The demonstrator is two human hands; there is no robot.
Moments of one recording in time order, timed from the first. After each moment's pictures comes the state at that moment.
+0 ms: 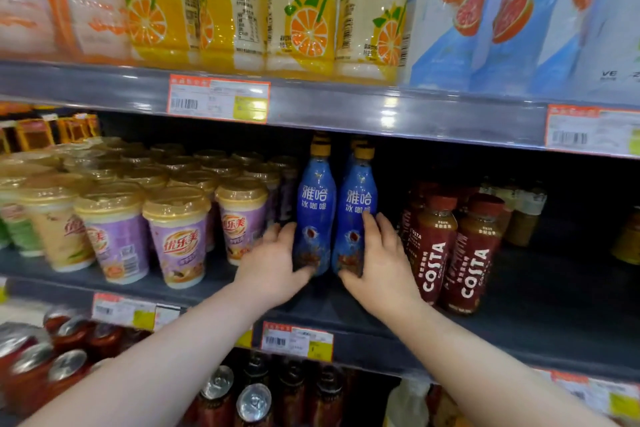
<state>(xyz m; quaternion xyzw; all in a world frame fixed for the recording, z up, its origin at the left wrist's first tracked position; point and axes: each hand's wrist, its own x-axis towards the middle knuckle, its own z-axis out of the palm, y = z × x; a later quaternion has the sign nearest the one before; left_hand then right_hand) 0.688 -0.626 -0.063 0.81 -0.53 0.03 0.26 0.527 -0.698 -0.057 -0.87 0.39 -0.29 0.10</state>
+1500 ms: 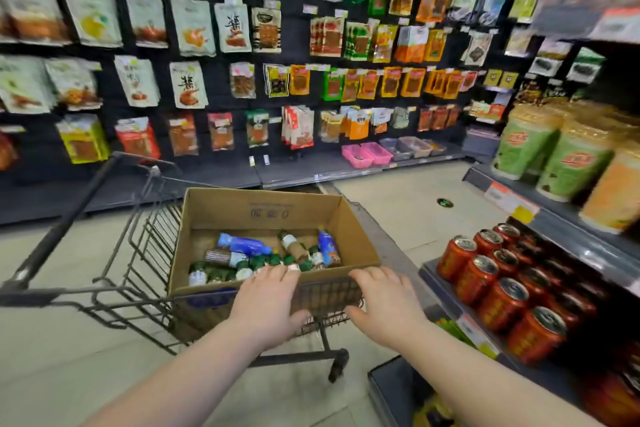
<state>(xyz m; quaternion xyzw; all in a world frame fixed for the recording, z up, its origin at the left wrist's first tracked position) 0.851 -0.016 -0.189 0.99 -0.13 -0.02 0.05 0.843 -0.207 -0.172 -0.99 -0.08 0.03 0.05</state>
